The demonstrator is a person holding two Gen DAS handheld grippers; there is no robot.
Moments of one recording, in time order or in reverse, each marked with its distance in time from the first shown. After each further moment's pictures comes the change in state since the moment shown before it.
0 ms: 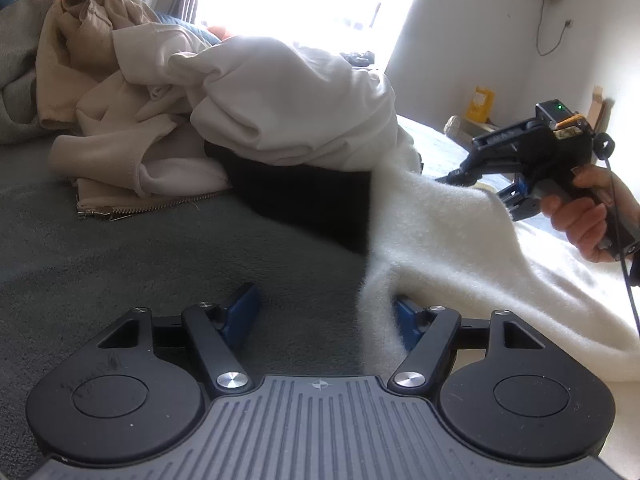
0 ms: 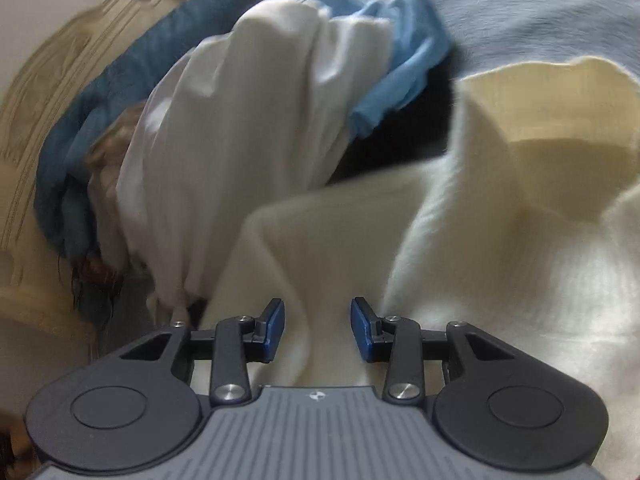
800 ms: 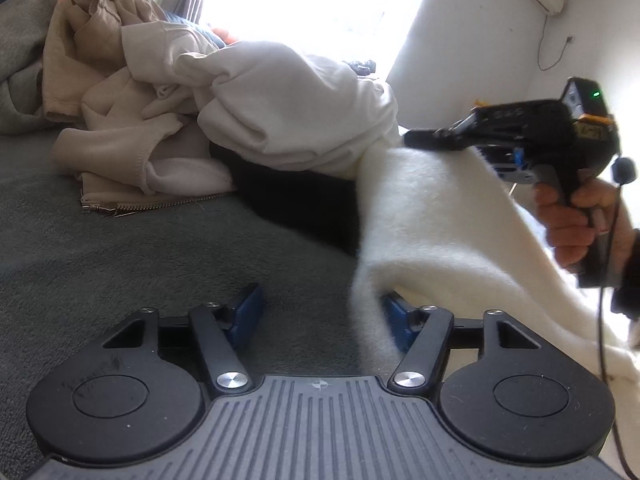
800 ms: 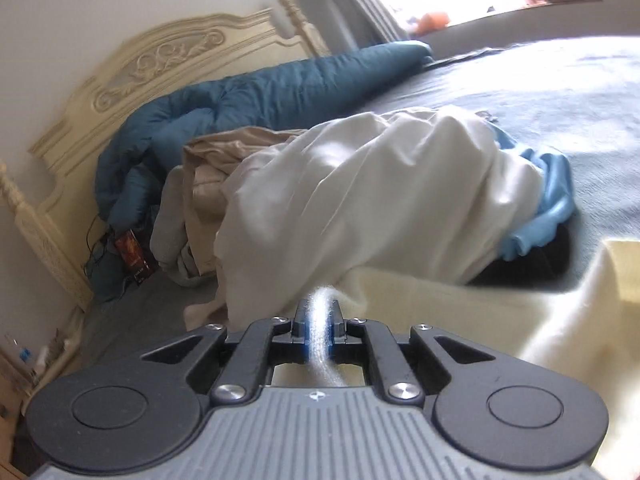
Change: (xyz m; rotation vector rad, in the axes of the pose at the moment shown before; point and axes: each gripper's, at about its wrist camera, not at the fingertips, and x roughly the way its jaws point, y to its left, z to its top) left arm -0.004 0.006 0.000 -0.041 -0.022 -0.020; right arm -0.001 0.068 -0.028 -0.398 -0.312 0.022
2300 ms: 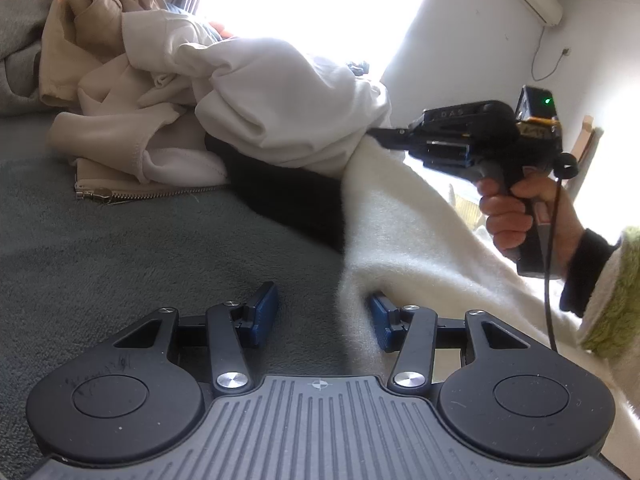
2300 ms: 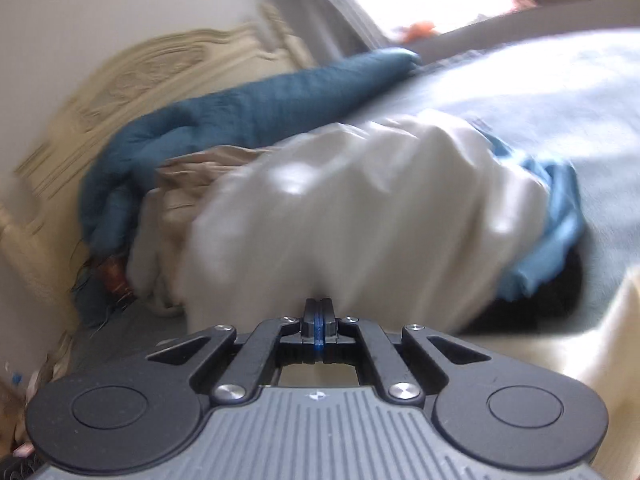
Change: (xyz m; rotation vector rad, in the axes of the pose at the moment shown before) left arm -0.003 0.007 0.001 -0.042 0.007 -0.056; right arm 0.023 -0.019 0.031 0.091 -0.084 -0.010
